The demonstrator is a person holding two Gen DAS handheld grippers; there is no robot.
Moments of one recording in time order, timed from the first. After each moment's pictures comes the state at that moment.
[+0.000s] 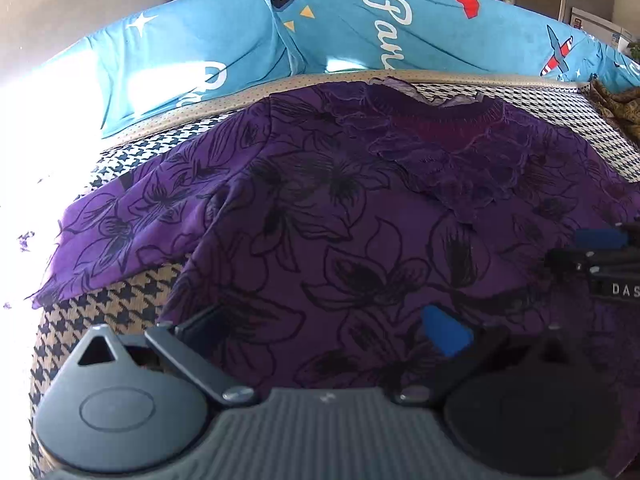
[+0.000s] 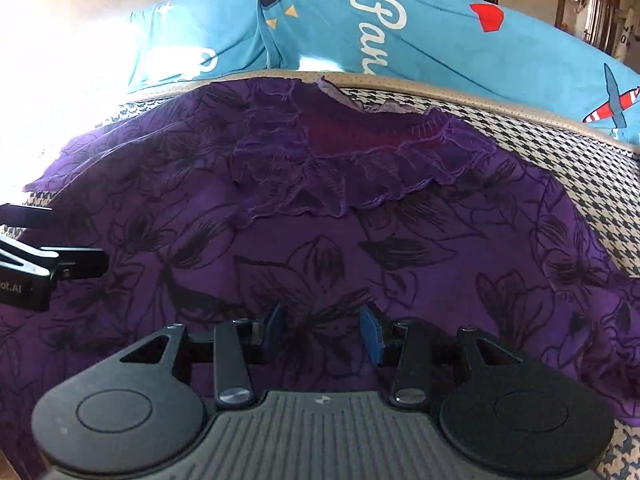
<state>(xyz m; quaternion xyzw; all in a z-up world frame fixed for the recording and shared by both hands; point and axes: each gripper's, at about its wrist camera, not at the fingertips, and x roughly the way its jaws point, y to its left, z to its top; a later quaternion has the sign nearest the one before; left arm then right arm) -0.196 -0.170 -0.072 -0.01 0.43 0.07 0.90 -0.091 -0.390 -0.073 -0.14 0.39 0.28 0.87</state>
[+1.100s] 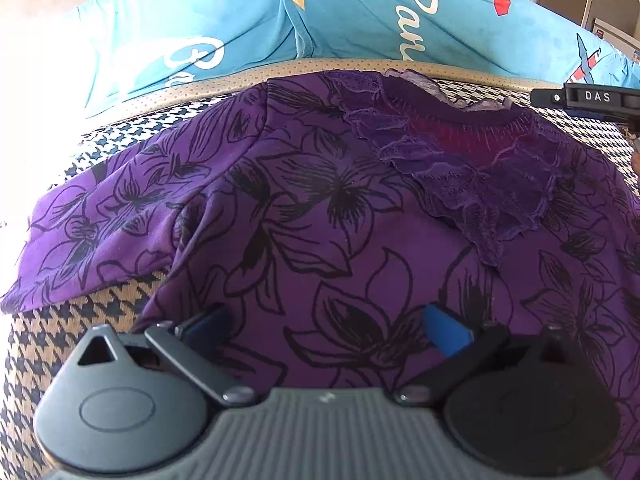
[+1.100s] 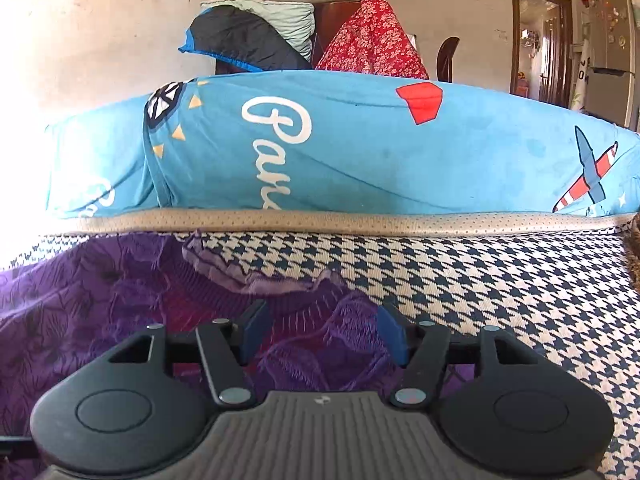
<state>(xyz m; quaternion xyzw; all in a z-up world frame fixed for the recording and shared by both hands) -0.153 -0.159 -0.090 -0.06 0.45 0.08 0.89 0.031 -0.395 -0.045 -0.06 0.29 0.26 0.92</state>
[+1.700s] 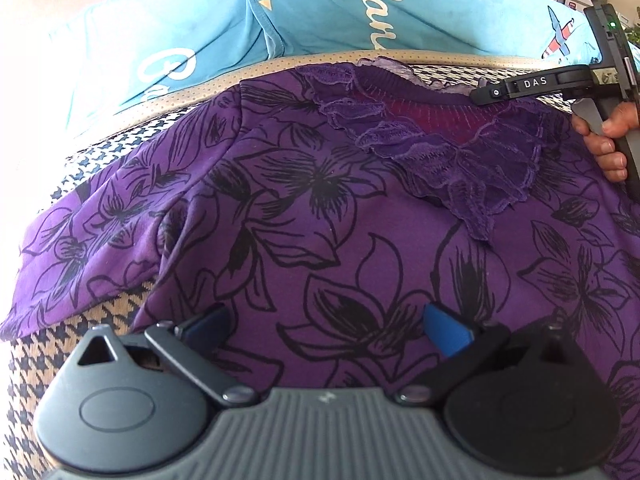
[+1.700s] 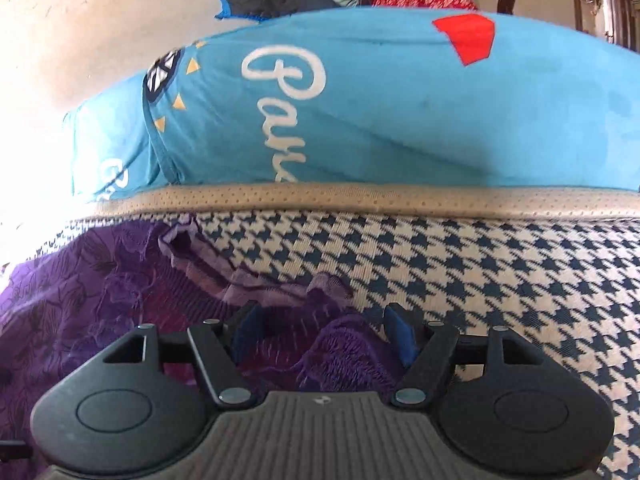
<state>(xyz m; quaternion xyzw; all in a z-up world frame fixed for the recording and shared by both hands) -0.156 -0.165 -0.096 -0.01 0.45 0.05 0.89 0.102 -0.391 -0.087 -0.07 0.35 0.36 0.86</state>
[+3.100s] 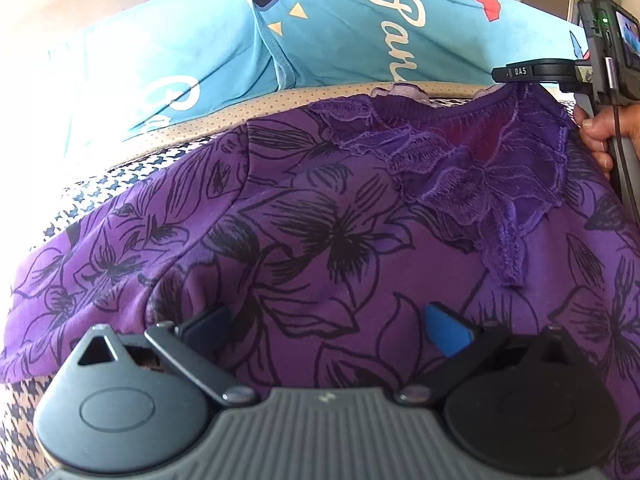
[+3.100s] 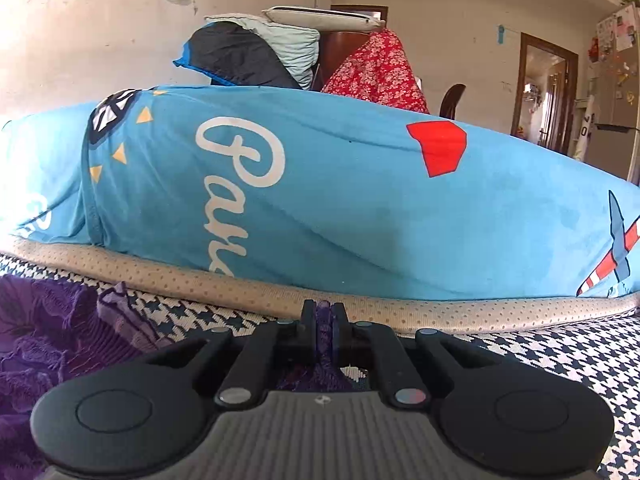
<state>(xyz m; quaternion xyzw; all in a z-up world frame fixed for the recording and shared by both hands) -0.117 -0.161 -0.096 -0.01 0.42 0.08 0.91 0.115 -0.354 -0.071 -0.10 0.21 0.23 0.94</state>
